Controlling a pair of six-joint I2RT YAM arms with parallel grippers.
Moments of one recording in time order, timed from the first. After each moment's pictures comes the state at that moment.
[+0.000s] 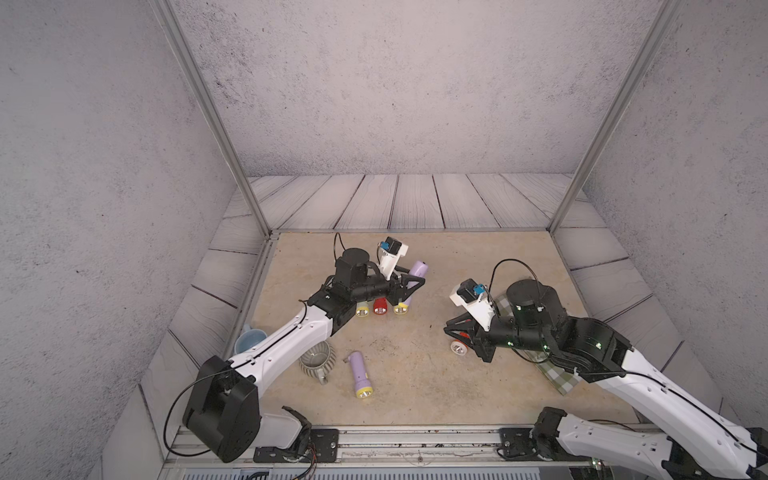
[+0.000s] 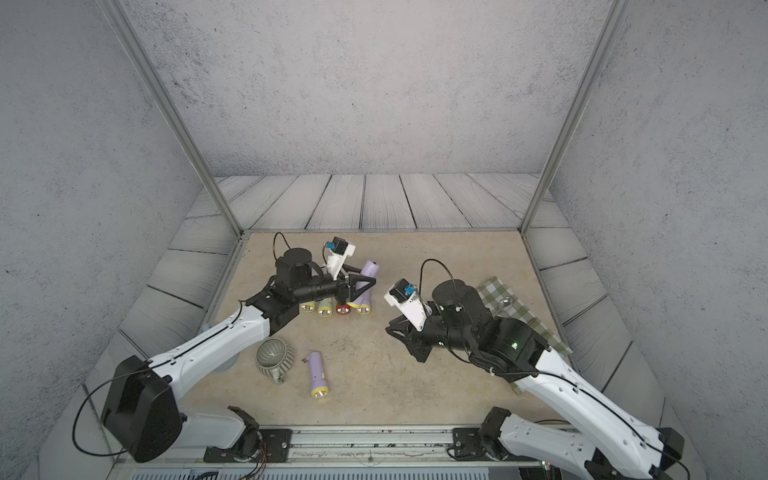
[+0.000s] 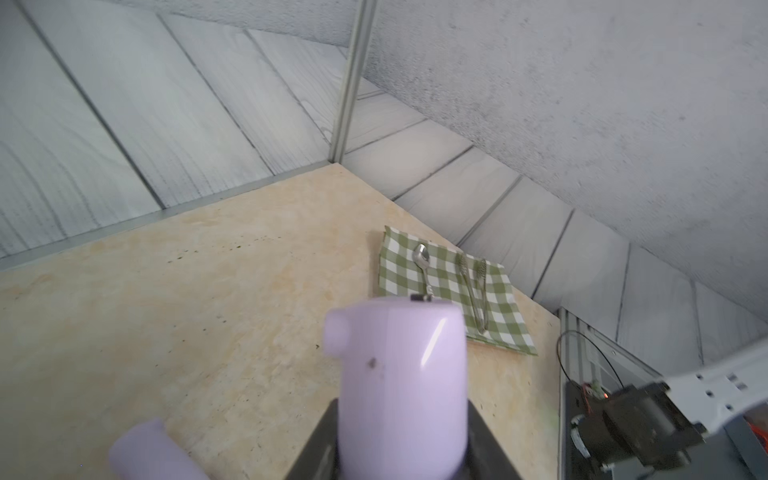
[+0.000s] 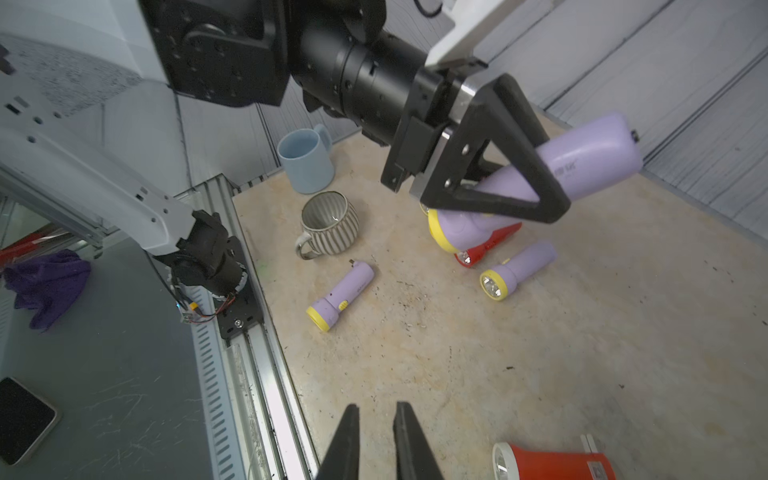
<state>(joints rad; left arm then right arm) -0.58 1.40 1.02 0.08 0.53 -0.24 0.89 0.94 1.16 -0.80 -0.23 0.03</state>
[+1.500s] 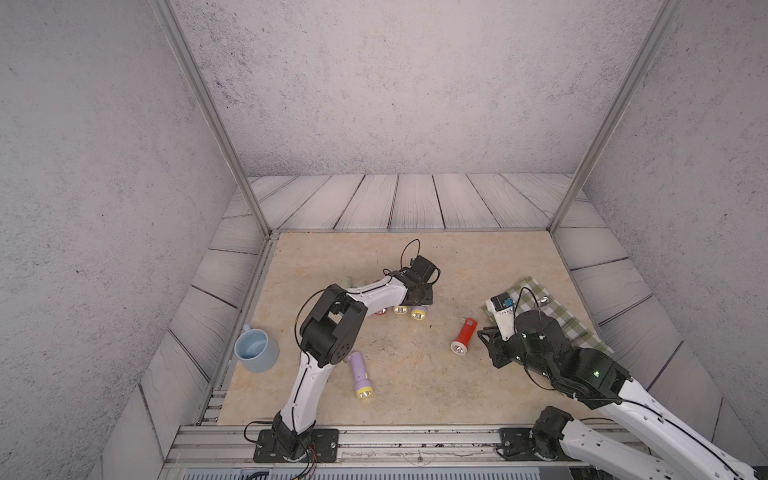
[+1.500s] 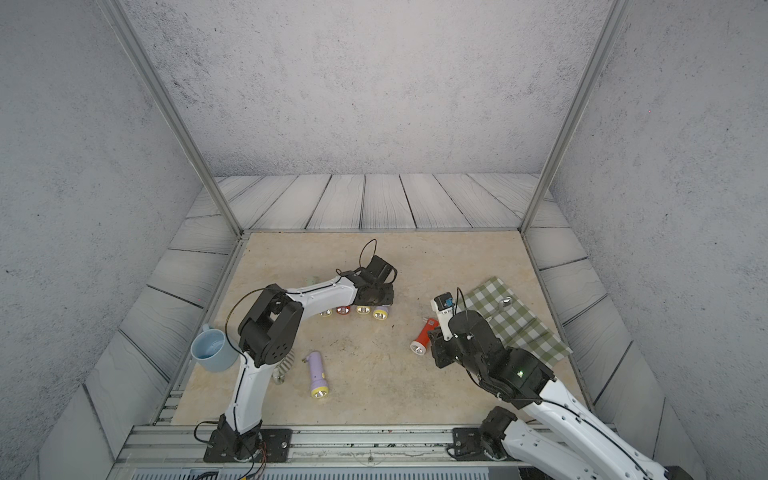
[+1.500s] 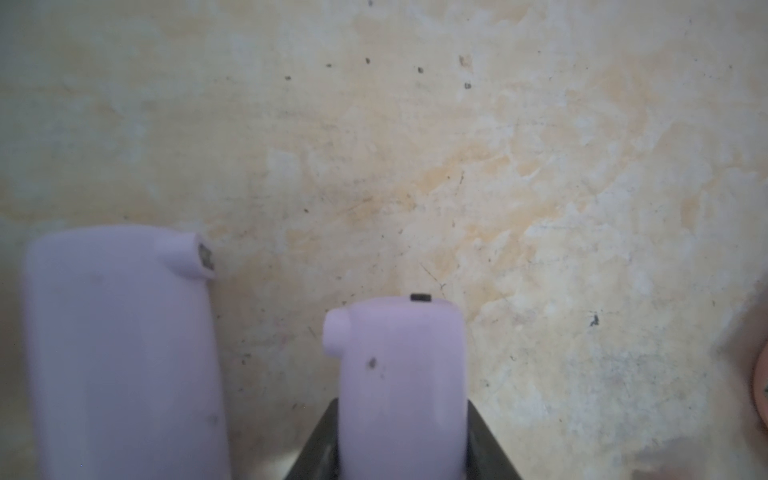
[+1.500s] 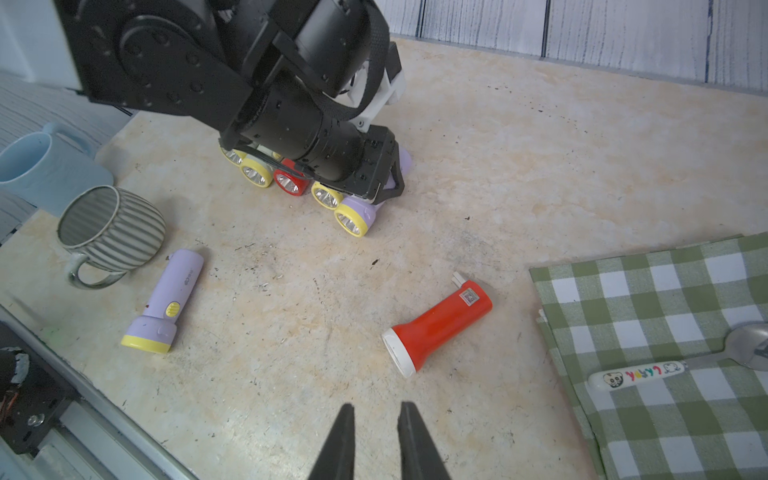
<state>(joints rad) -0.74 2.19 1.60 -0.42 -0.07 -0.61 0.78 0.71 0.81 -0.78 0.13 0.29</state>
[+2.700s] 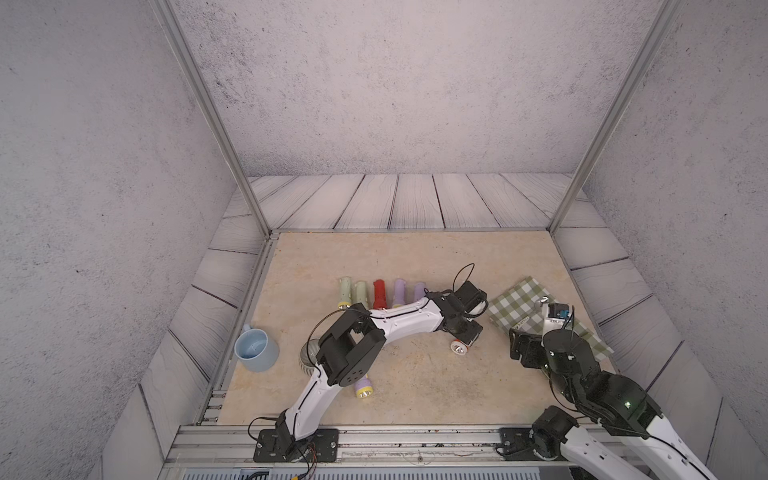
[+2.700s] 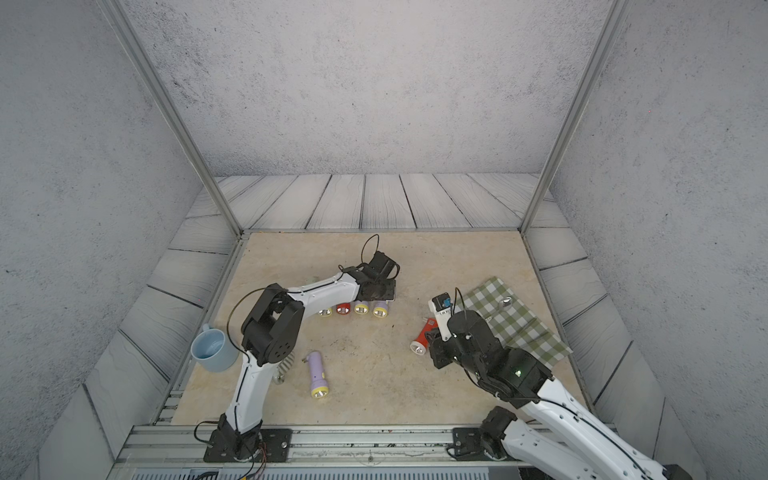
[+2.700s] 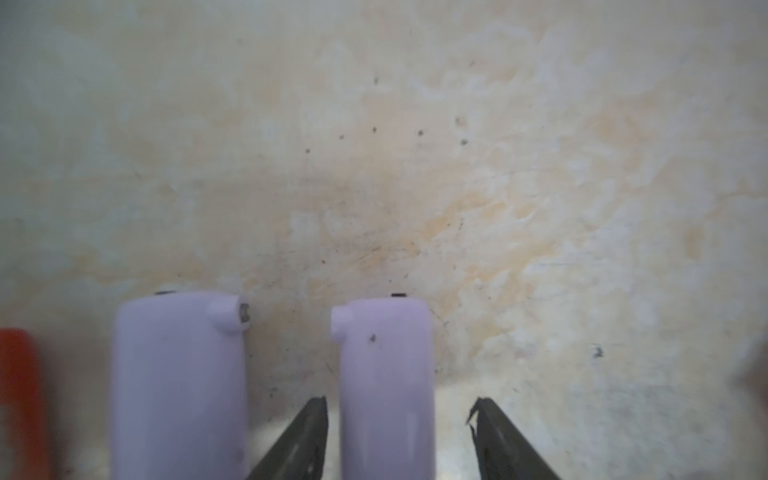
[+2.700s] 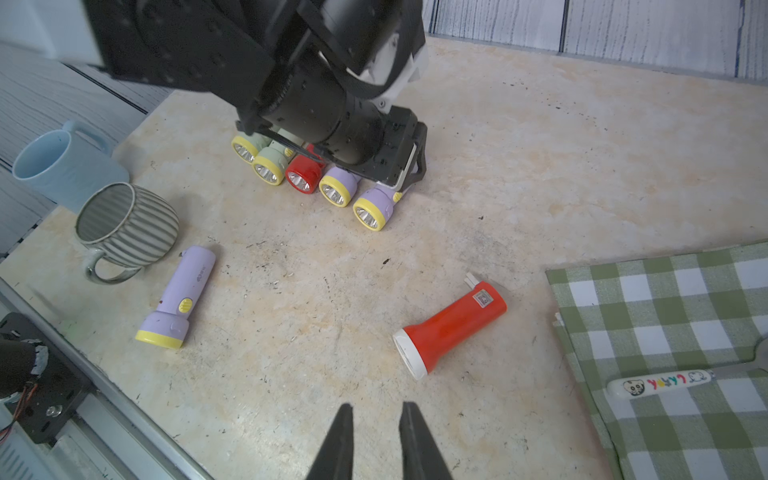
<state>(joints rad) -0.75 2.15 1.66 -0.46 -0.15 -0.54 0.78 0.71 0.80 -0.76 0.11 0.29</state>
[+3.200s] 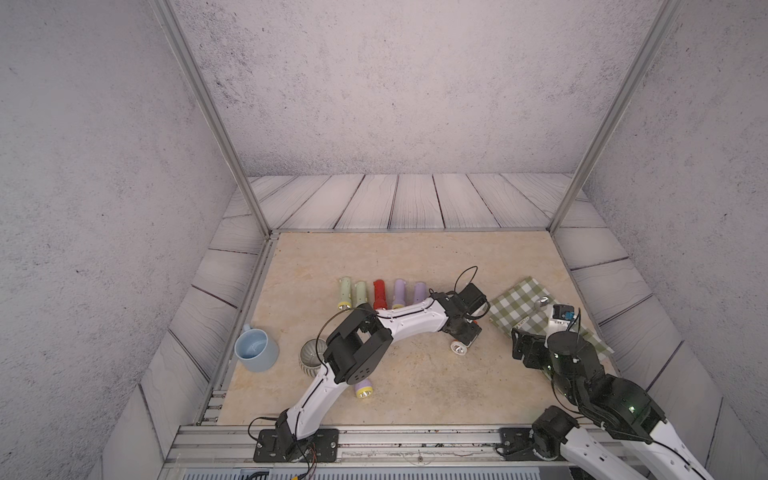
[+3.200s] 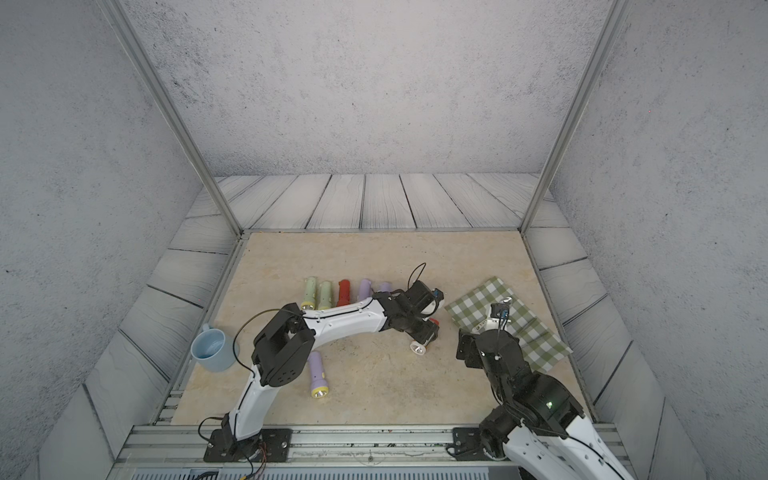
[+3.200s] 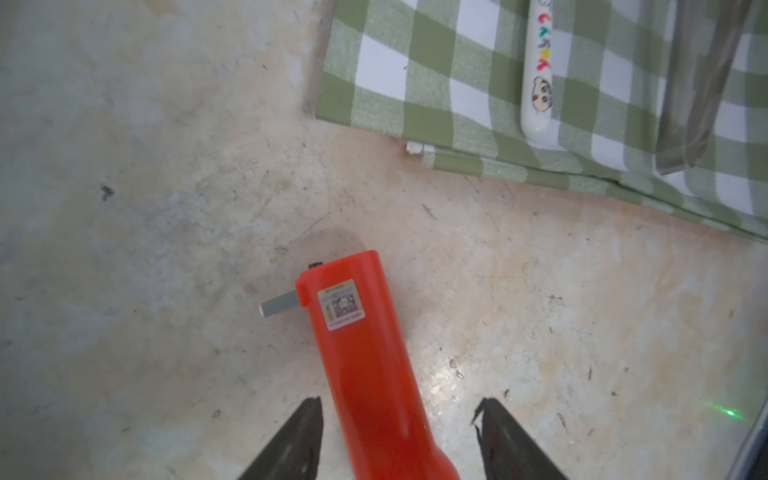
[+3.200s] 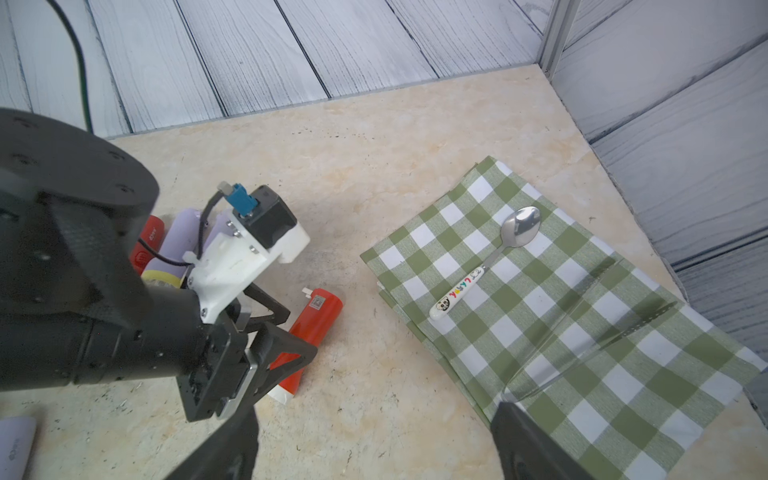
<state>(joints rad) -0.90 1.79 1.43 -0.36 -0.08 -0.38 0.78 0.63 0.80 -0.79 0.25 0.34</state>
